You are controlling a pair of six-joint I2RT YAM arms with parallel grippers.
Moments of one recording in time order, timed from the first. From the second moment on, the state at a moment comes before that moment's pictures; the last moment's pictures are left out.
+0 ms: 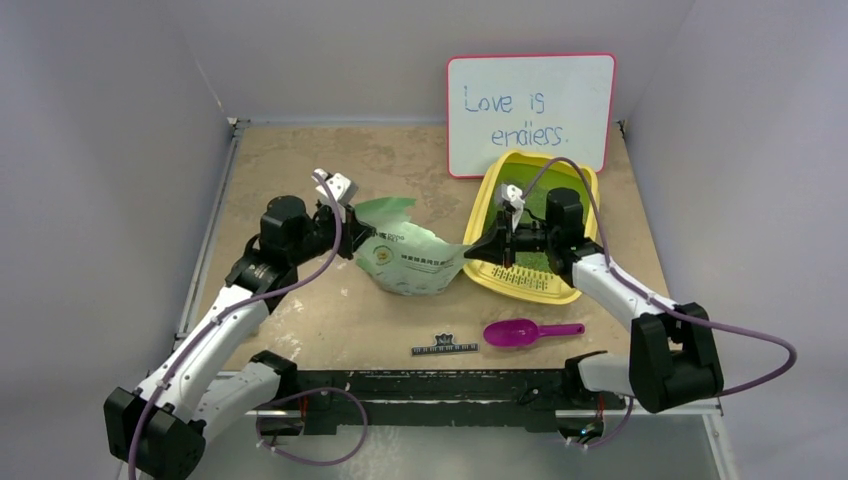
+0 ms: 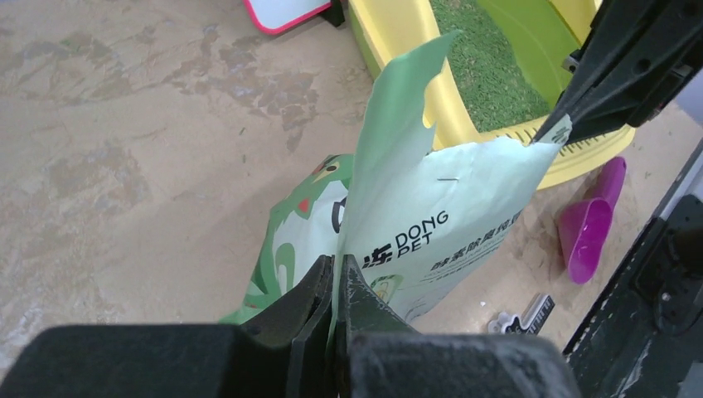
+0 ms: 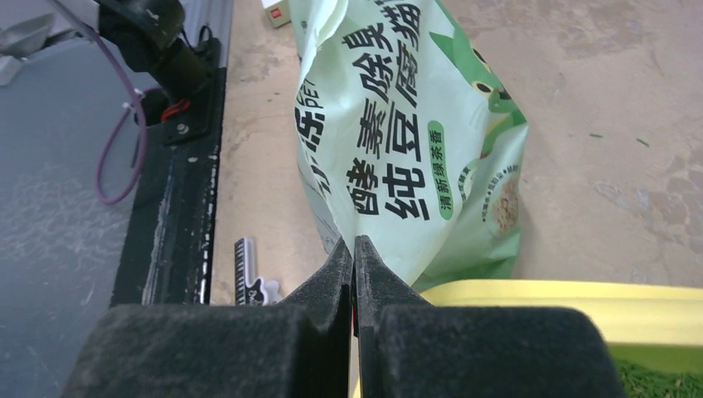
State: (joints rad) left arm -0.41 0.92 0.78 -0.17 0.37 -0.07; right arm 0.24 1.28 0.65 0.24 -1.17 -0.09
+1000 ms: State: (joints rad) left arm -0.31 1.06 0.85 -0.16 0.46 -0.18; right arm 0.42 1.52 0.84 0.30 -1.06 -0.09
